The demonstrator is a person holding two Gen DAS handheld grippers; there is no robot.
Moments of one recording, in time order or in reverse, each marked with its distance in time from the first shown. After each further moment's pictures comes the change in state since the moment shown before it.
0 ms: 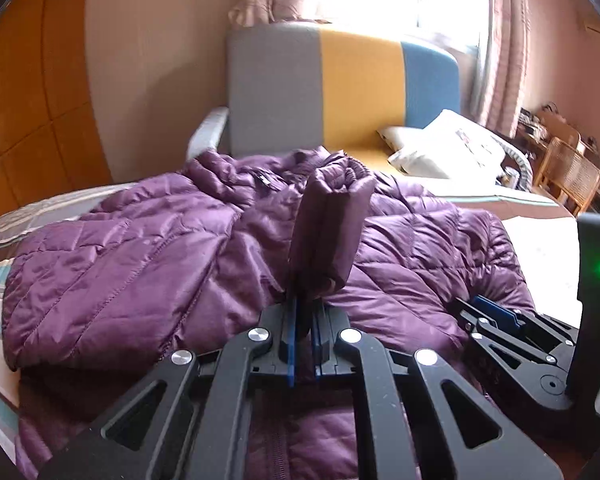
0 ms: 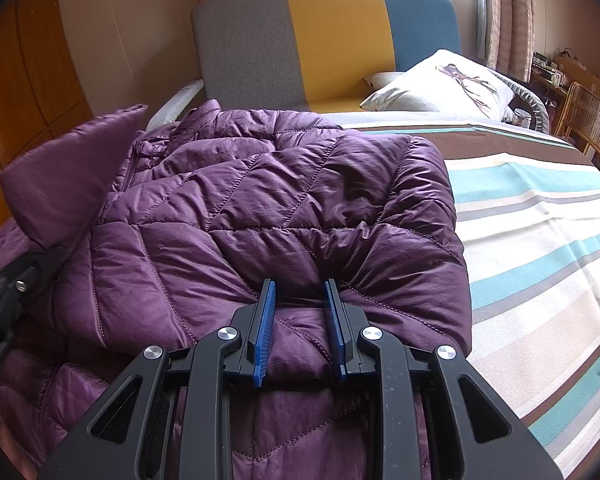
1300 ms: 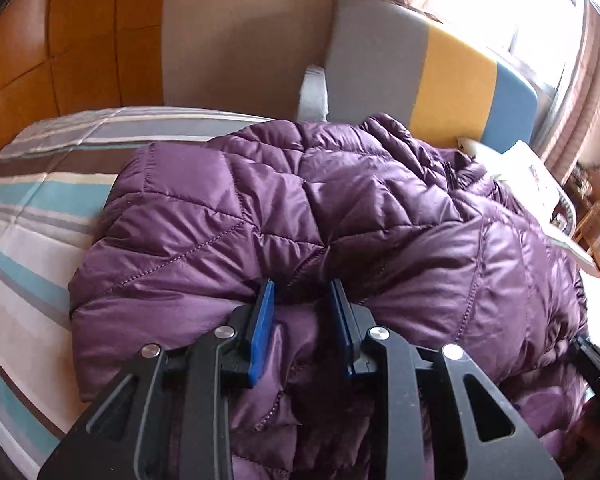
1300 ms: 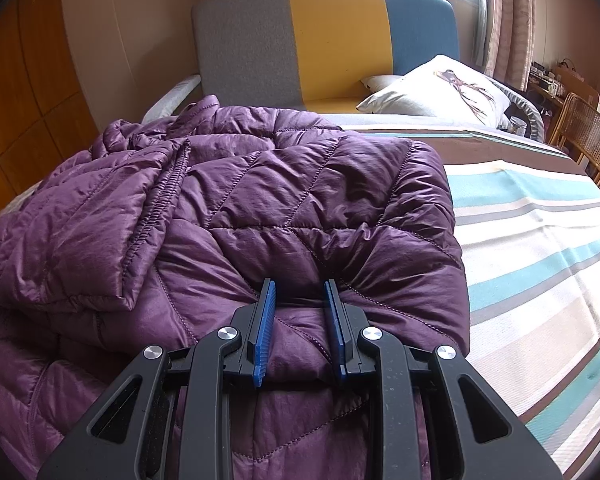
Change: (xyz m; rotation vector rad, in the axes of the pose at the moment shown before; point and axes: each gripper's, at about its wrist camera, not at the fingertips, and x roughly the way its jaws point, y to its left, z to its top) left arm 0.030 0.170 -0.016 -0.253 0.111 0.092; right arm -0.002 0.003 -0.003 -0.019 -0.008 -0.034
